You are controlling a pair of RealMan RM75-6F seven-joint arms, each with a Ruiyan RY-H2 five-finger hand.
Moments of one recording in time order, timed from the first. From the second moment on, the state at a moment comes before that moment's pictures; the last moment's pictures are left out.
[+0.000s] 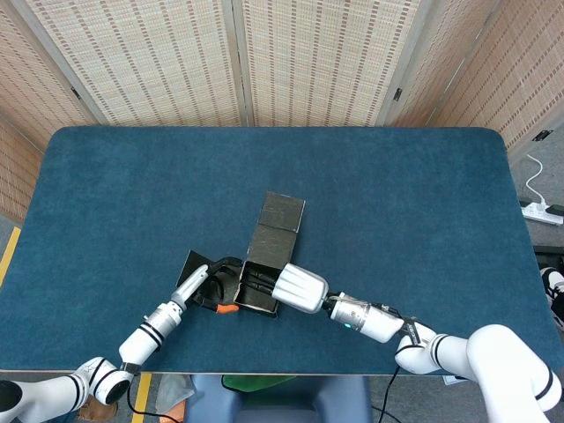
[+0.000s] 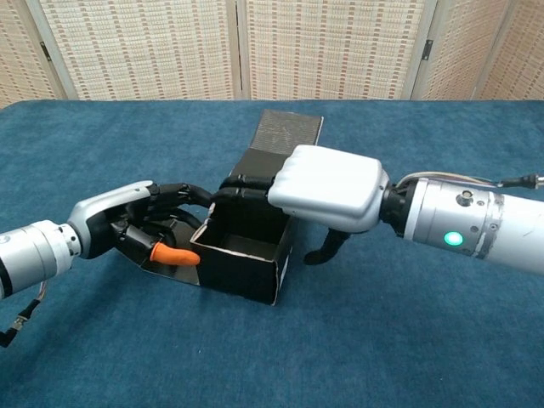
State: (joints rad) left arm -0.67 -1.69 -0.02 -1.16 1.48 0.96 -0.97; right arm 0.90 -1.73 -0.05 -1.05 -1.81 1.14 -0.17
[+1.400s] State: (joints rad) left arm -0.56 -1.46 -0.02 -1.40 1.55 1.13 -1.07; right arm 0.70 -1.84 0.20 -1.55 -0.82 0.92 -0.02
